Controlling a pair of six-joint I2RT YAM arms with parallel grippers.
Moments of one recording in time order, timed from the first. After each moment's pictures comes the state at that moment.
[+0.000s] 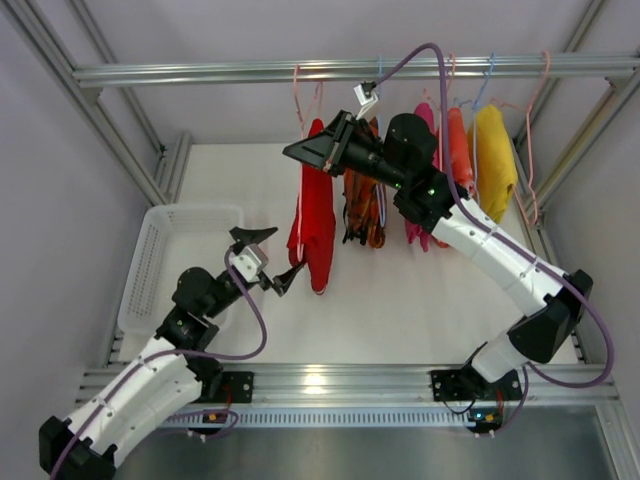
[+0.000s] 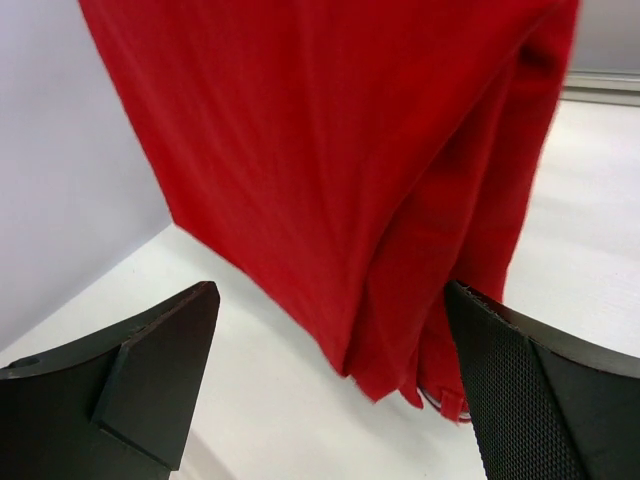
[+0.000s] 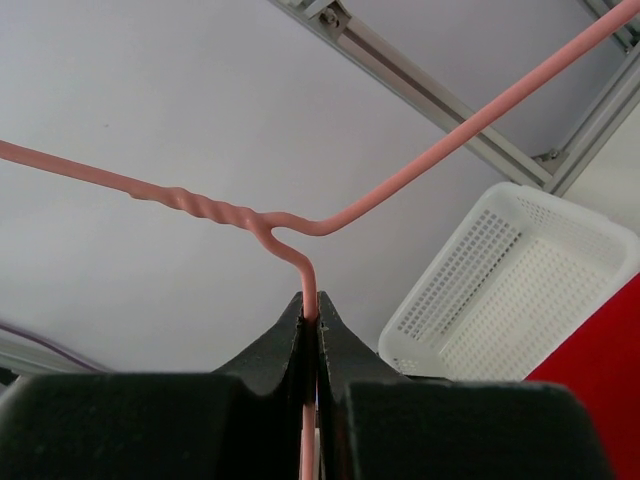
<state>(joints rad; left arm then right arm) -0.56 0.58 0.41 0.31 0.31 0.20 0.76 1.53 1.65 0.01 -0.34 0.98</state>
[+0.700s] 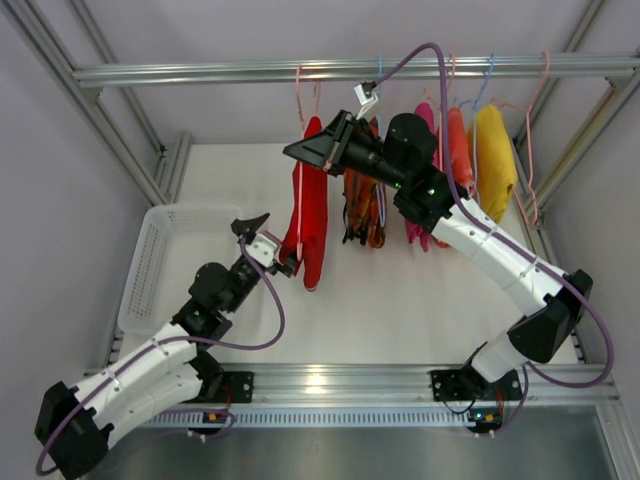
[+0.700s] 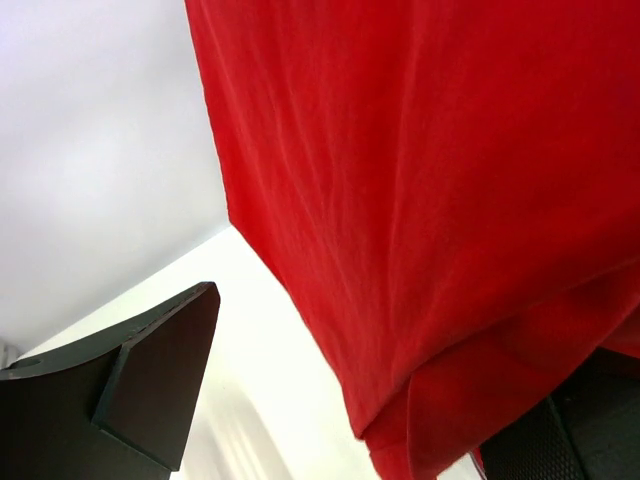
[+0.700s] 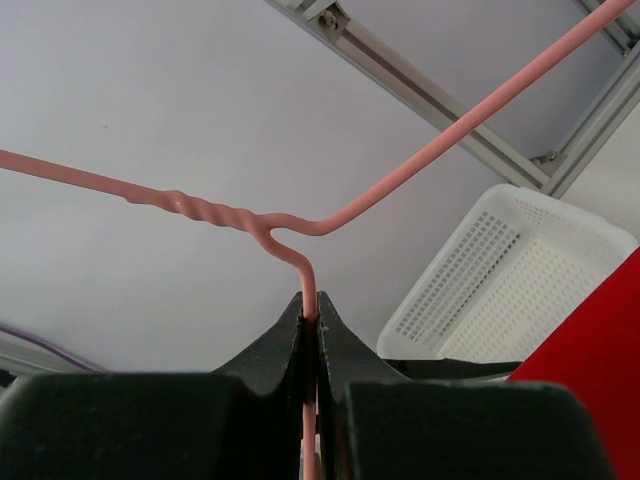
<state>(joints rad) -0.71 0.74 0.42 0.48 -0.09 0.30 0.76 1.53 1.65 0.01 -0.33 0.98</state>
